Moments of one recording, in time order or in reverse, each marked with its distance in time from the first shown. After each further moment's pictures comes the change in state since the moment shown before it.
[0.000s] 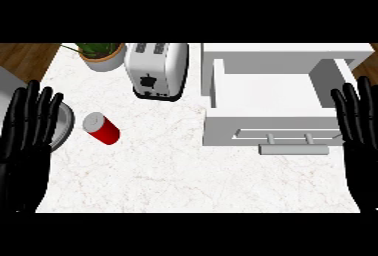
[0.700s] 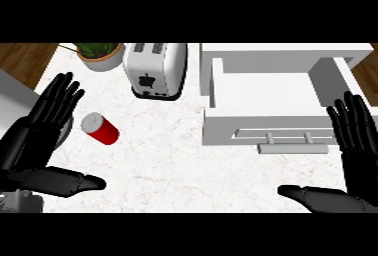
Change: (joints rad) left arm -0.110 0.144 0.079 0.201 0.191 -0.173 0.186; right arm 0.088 0.004 -0.031 0.039 0.032 -0.036 0.173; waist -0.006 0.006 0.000
